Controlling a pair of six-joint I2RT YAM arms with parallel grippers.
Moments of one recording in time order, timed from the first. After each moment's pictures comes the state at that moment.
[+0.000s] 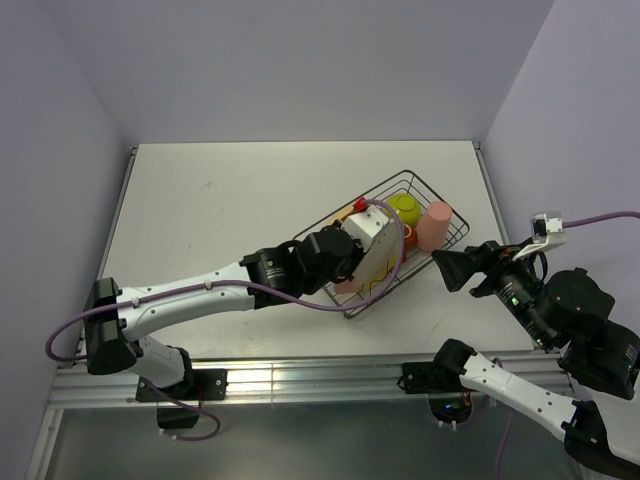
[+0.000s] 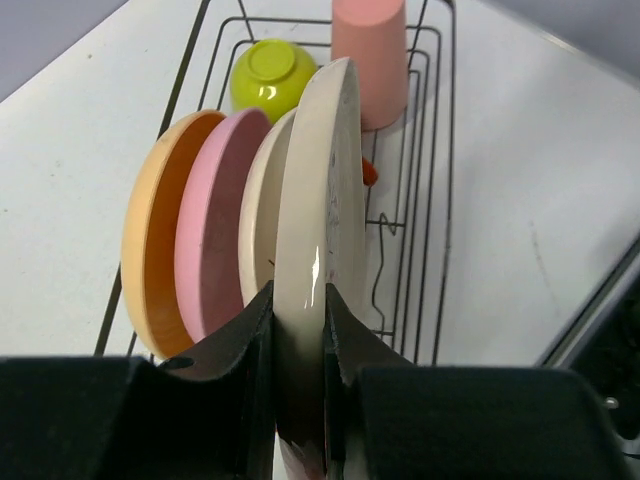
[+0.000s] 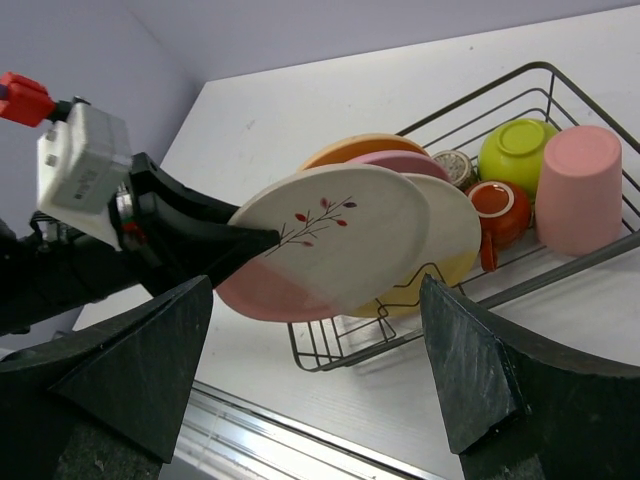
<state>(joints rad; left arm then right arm) -1.24 1.47 1.35 -0.25 -0.42 -0.11 0.84 0.47 1.27 -0.98 0.45 0.52</state>
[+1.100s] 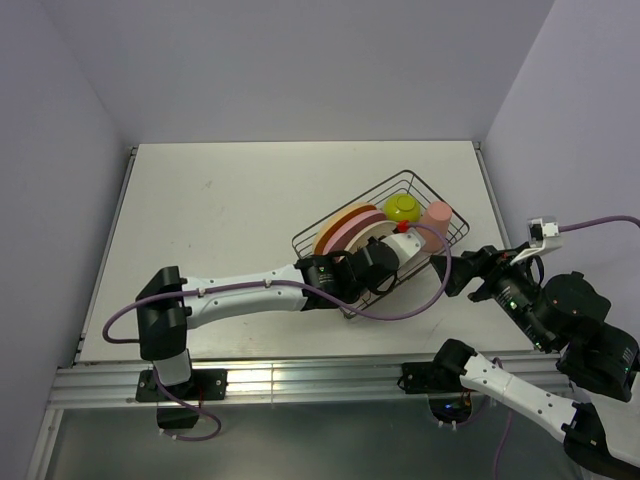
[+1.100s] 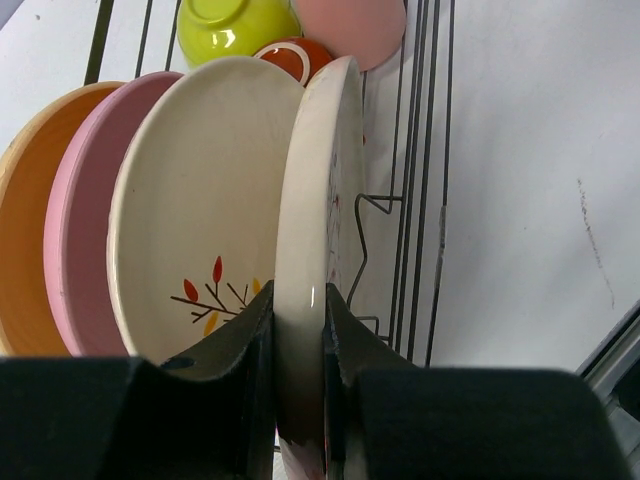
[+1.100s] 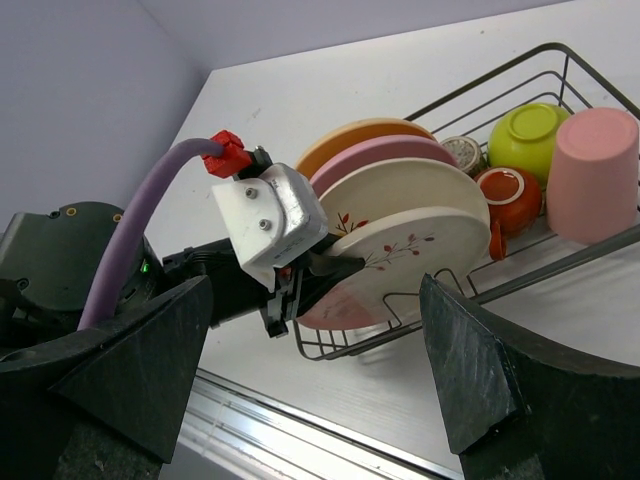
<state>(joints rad) -1.29 1.76 1.49 -0.30 -0.49 -0.07 0.84 0.44 1.24 -0.98 0.42 0.54</state>
